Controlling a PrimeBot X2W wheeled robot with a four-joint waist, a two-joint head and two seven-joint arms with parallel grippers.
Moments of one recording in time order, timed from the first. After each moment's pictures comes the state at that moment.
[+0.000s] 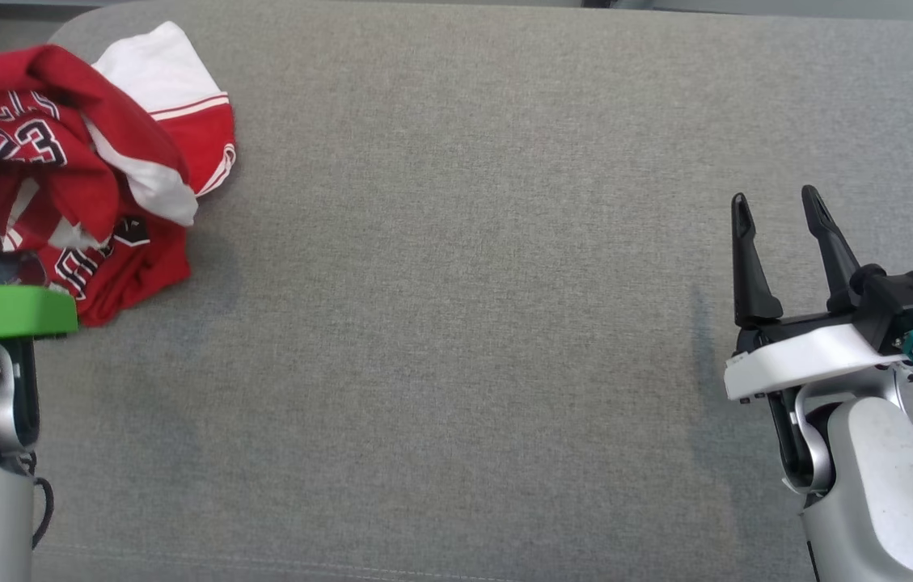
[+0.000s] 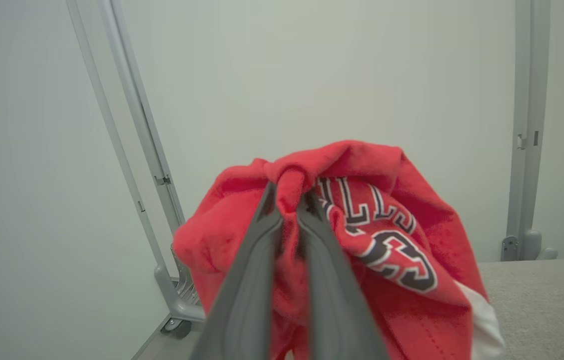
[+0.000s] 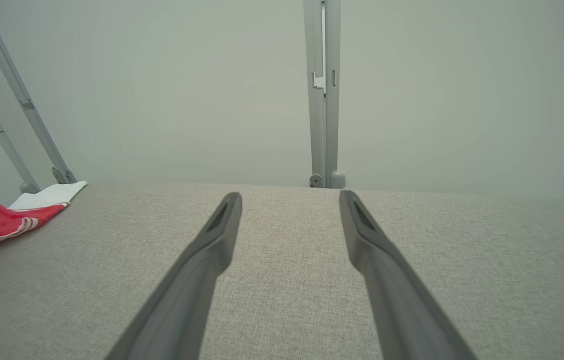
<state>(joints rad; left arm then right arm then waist) -0.50 0.37 -0.02 0.21 -0.29 0.02 -0.26 -0.31 -0.07 -0.02 0.15 0.11 0.13 -0.21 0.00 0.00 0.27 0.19</state>
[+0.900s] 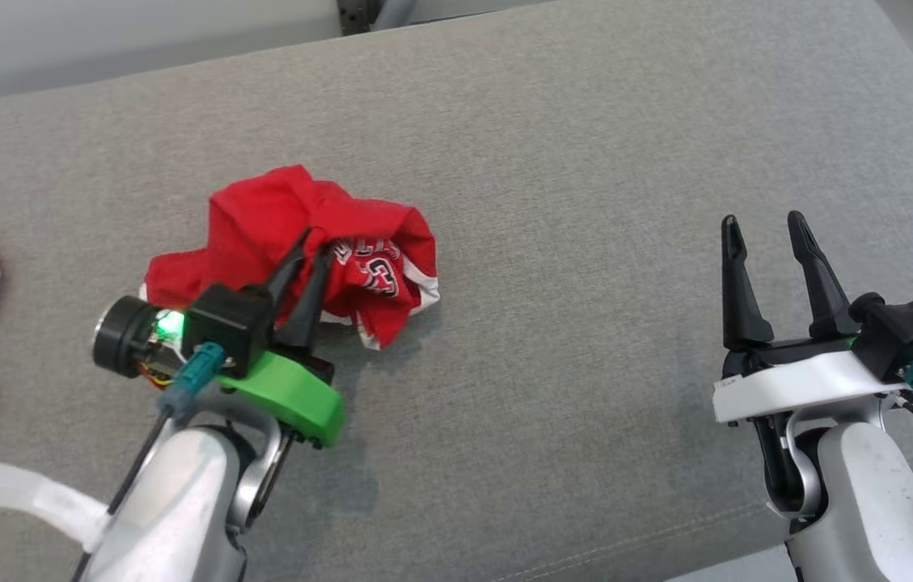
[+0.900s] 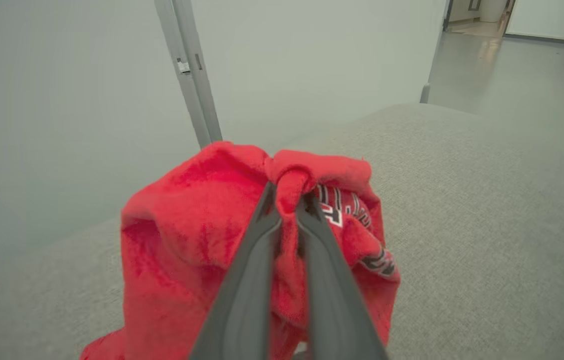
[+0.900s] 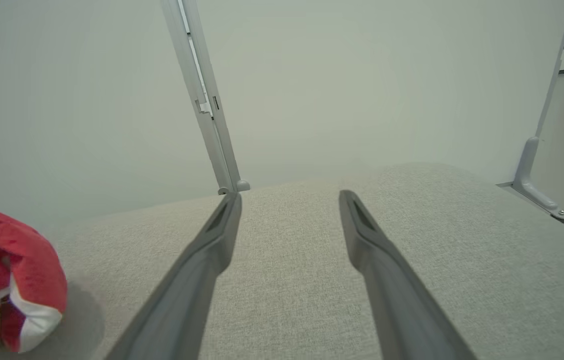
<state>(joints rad) -0.35 0.24 -0.37 0.02 -0.23 -0.05 0.00 -0.24 -0.05 0.01 0.11 0.22 0.13 -0.24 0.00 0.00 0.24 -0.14</state>
